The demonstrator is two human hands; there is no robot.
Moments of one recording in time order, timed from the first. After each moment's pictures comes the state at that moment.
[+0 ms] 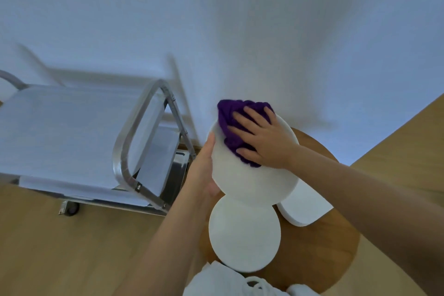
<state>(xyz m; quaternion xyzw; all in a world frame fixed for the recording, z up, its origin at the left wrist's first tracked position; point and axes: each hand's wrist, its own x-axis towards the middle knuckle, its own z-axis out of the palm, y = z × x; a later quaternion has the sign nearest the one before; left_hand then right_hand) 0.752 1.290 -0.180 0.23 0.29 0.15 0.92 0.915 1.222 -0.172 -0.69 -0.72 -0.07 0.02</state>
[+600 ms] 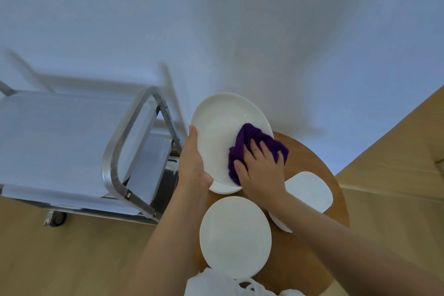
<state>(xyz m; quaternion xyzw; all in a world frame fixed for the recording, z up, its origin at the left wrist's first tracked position) 0.767 1.301 -0.173 0.27 0.37 0.27 0.85 0.858 1.189 -0.201 -0.87 -0.46 0.03 0.16</state>
